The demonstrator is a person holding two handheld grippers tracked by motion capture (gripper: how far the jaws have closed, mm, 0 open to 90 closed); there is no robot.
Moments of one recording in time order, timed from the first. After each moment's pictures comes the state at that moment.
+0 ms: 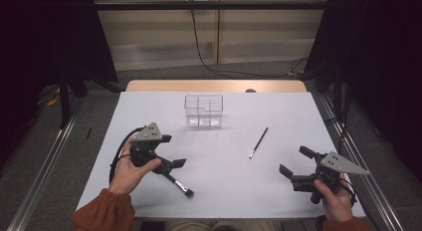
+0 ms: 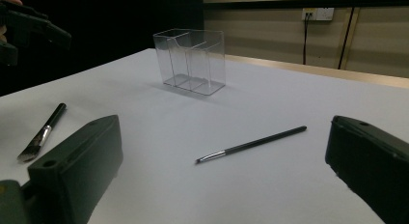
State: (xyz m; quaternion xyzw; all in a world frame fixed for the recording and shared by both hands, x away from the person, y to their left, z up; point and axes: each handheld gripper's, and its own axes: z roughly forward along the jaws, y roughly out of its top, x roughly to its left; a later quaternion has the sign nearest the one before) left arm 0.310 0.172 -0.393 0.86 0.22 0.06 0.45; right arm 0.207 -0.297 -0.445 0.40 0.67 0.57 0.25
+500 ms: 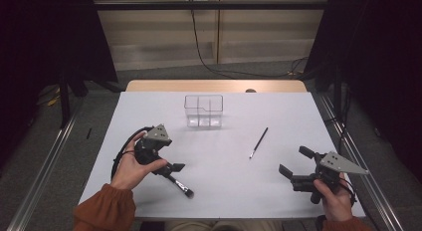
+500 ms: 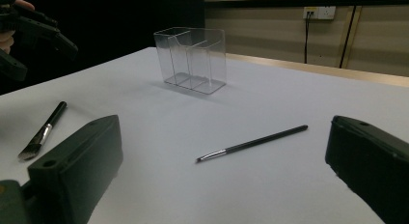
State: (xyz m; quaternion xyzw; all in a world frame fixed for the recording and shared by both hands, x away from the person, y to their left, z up) left arm 0.320 0.164 -0.398 0.91 0.19 0.05 0.37; right arm 0.207 -0.297 -0.445 0.40 0.67 0.57 0.25
